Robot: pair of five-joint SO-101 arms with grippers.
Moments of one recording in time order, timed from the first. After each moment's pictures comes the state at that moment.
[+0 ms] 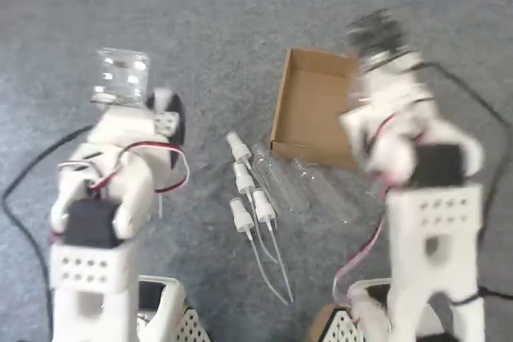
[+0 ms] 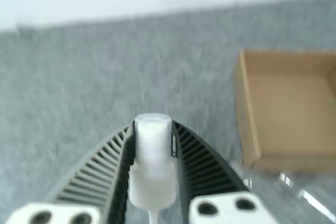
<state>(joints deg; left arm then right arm) -0.9 -55.6 36.0 63.6 2.3 -11.1 -36.1 12.6 77.4 19.5</state>
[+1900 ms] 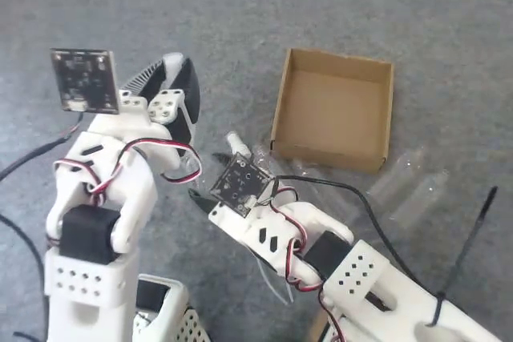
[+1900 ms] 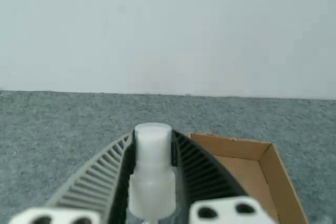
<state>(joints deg) 5.5 -55.7 30.9 56.3 15.1 -52.9 -52.4 65.9 17.4 9.5</state>
